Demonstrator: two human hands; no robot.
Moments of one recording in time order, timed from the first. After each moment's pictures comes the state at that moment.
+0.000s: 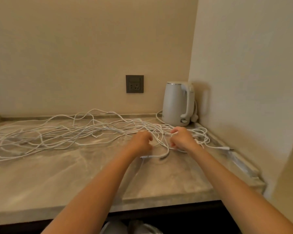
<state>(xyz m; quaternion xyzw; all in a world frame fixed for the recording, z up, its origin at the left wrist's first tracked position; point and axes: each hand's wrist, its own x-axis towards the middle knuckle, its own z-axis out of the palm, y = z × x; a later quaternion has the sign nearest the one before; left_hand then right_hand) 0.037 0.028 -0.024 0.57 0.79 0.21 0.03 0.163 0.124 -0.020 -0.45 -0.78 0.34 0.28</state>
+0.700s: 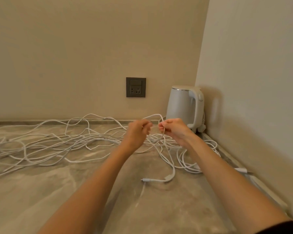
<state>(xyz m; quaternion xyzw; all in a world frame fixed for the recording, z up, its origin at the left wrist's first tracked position) -0.003 0.066 0.008 0.55 0.68 0.48 -0.03 0.105 0.167 0.021 -0.27 -0.65 0.62 0.34</state>
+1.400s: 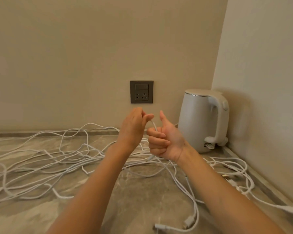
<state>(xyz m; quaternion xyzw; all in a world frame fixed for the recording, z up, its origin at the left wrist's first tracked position) -0.063 0.109 0.041 0.51 0.72 0.46 -0.11 0.039 0.178 0.029 0.00 -0.46 0.89 0.01</state>
